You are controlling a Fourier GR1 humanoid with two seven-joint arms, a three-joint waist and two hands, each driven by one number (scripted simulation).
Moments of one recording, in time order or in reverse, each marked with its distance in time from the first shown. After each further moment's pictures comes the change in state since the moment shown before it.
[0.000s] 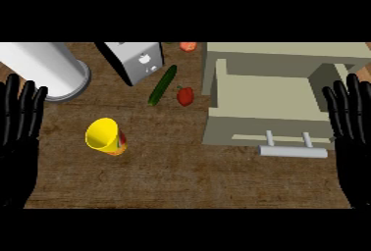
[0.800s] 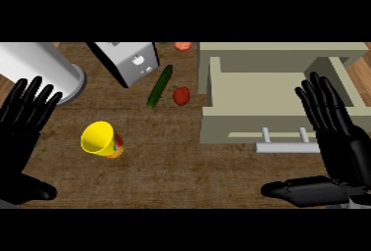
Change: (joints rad) left arm -0.048 0.177 0.173 0.323 0.504 -0.361 0.075; right arm -0.048 -0.048 0.009 0.101 -0.067 0.111 0.058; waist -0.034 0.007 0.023
